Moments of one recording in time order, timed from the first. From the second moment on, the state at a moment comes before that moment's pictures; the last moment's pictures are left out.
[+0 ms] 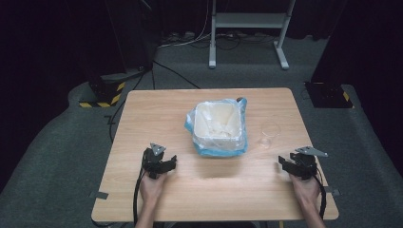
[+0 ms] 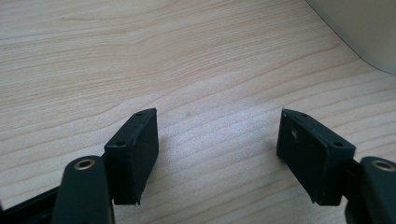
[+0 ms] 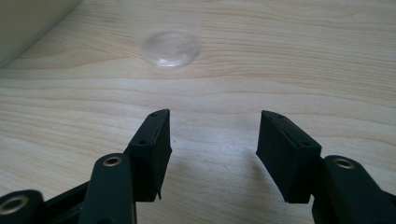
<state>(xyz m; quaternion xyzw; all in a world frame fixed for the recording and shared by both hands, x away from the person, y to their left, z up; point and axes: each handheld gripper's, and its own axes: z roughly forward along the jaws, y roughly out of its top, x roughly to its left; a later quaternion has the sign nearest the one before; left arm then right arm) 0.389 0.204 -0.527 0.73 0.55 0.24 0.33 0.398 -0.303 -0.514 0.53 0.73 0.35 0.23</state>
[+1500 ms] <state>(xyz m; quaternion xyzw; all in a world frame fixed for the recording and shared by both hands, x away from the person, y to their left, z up) 0.389 0.204 -0.527 0.73 0.55 0.24 0.33 0.427 -0.286 -0.438 0.50 0.73 0.39 0.24</state>
